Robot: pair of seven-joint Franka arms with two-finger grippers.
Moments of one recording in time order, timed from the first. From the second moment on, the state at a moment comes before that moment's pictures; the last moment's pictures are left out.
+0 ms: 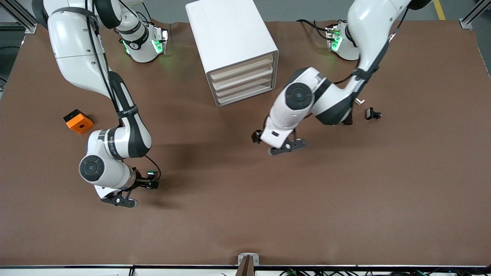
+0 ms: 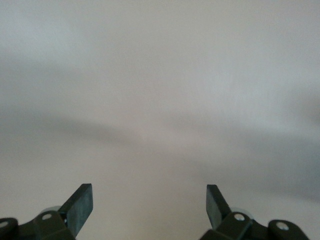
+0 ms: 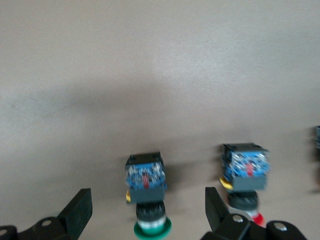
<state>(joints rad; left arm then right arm) -0.21 0.52 -0.47 -1.61 0.15 2.17 -0.95 0.22 0.74 -0.09 -1.45 0.08 2.11 0.30</state>
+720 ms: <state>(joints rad) 0.22 0.23 -0.47 -1.64 0.12 1.90 -0.30 0.00 0.44 -0.10 -1.39 0.07 1.62 -0.06</state>
